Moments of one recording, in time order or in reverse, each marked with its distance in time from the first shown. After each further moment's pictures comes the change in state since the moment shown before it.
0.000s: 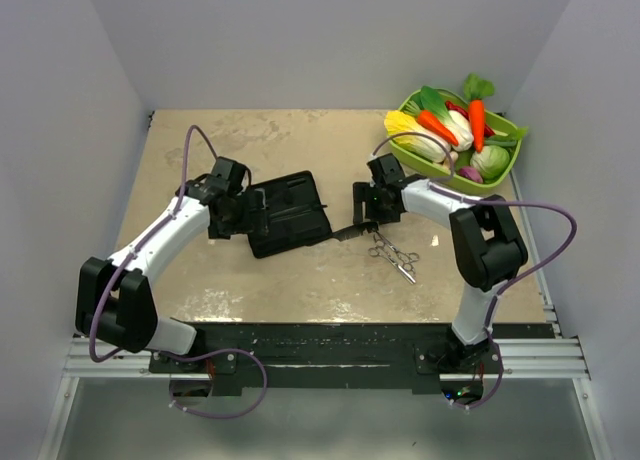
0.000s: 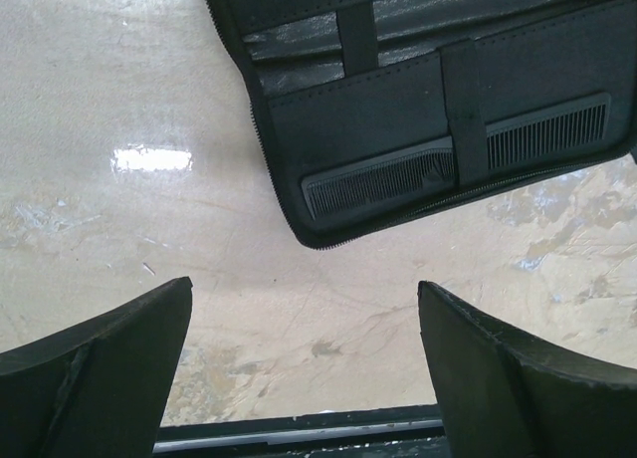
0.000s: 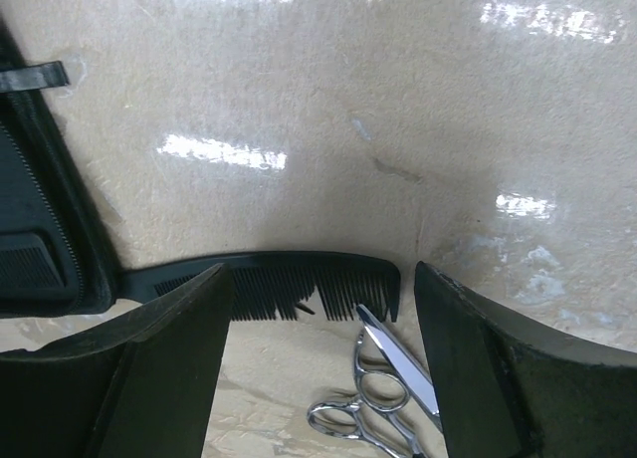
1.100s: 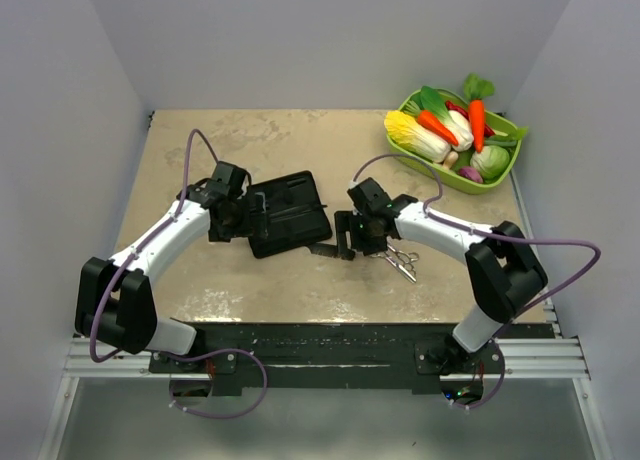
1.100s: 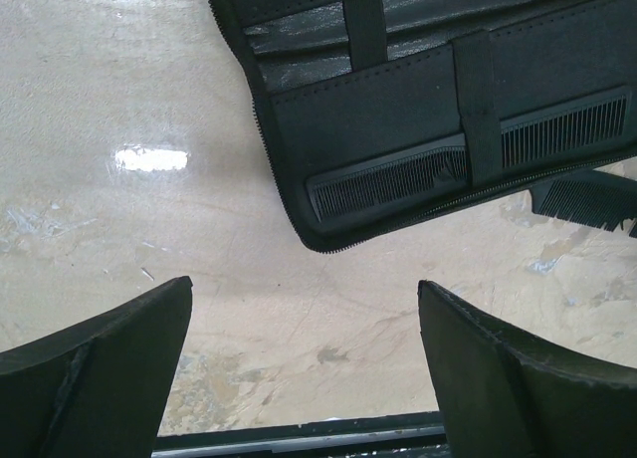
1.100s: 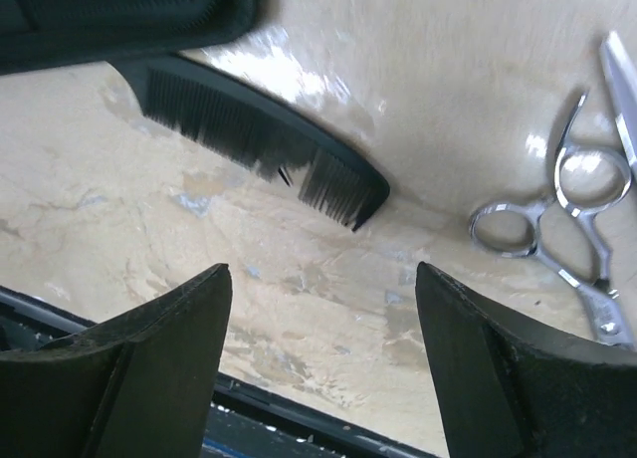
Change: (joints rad) left arm 0.002 -0.010 -0.054 0.042 0.001 0.009; right arm 0.216 -0.223 -0.169 -0.121 -0.072 0.171
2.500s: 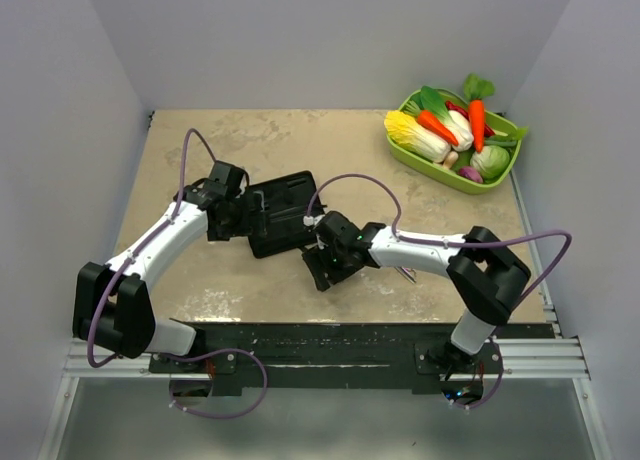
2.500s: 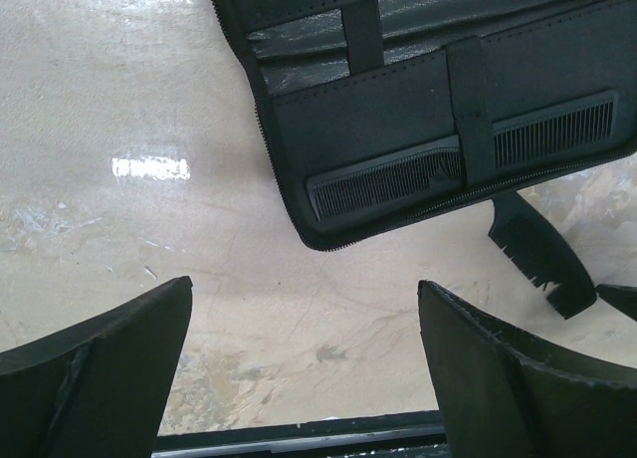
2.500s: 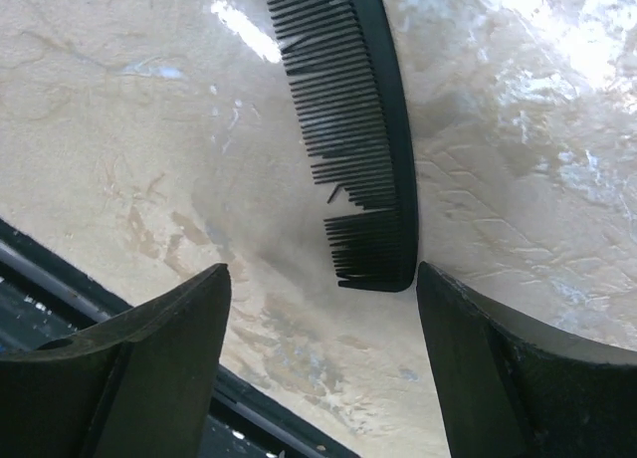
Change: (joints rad) left arm 0.005 -0.024 0.000 -0.002 0.000 0.000; right arm 0.257 0.042 -0.038 0.116 0.016 -0.200
